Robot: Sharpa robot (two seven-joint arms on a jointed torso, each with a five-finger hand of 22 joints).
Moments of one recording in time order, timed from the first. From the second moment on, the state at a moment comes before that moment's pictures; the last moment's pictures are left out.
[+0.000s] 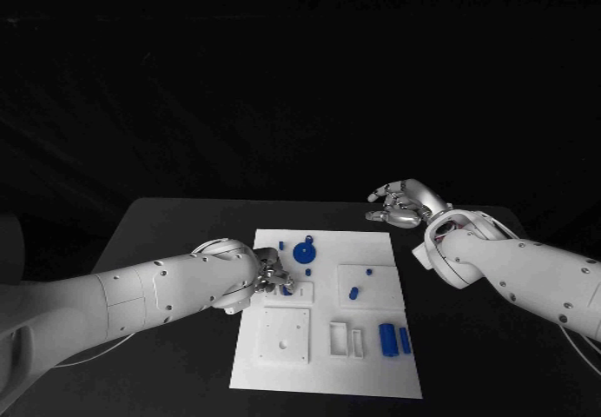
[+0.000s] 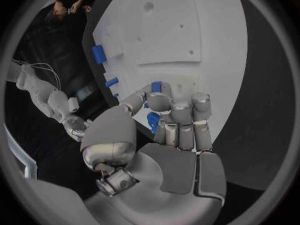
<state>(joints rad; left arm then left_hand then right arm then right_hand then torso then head) 1.29 -0.52 -0.24 1.17 -1.00 -0.05 -0.40 0.83 0.00 0.65 -0.22 0.32 1.09 0.07 0.43 0.76 1.44 -0.11 1.01 0.60 1.20 -0.18 1.45 0.56 0.07 1.00 -0.16 1.12 1.31 1.22 -0.73 0.04 1.29 -1.08 -0.53 -0.02 1.05 -0.22 0.56 -0.23 0.36 0.84 0.14 0.26 0.44 0.99 0.05 1.14 1.09 1.26 -0.06 1.16 1.03 0.19 1.16 -0.05 1.04 1.31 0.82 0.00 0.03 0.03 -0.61</state>
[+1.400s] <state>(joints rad) 1.29 -0.50 -0.24 1.15 -1.02 0.00 -0.42 0.73 -0.12 0.63 -0.09 0.05 1.26 -0.03 0.43 0.81 1.40 -0.13 1.03 0.58 1.23 -0.22 1.46 0.55 0.09 1.00 -0.16 1.13 1.31 1.21 -0.72 0.04 1.28 -1.08 -0.52 -0.02 1.05 -0.22 0.56 -0.23 0.37 0.84 0.15 0.26 0.44 0.99 0.05 1.15 1.08 1.26 -0.06 1.16 1.03 0.19 1.15 -0.05 1.03 1.31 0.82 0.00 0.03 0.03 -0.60</state>
